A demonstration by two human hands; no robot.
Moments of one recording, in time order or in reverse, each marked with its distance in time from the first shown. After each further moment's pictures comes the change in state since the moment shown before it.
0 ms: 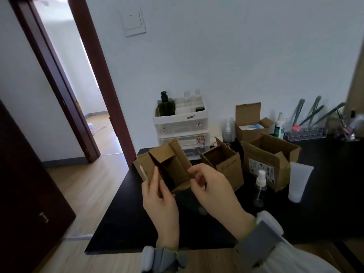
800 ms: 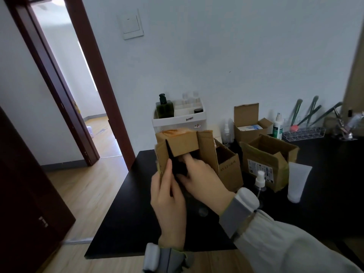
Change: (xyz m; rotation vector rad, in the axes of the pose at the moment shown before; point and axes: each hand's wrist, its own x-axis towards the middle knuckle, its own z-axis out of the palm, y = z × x) left_hand 0.002 0.023 0.006 0.002 -0.029 0.409; right_hand 0.042 -0.017 0.005 -0.161 -0.148 -0.058
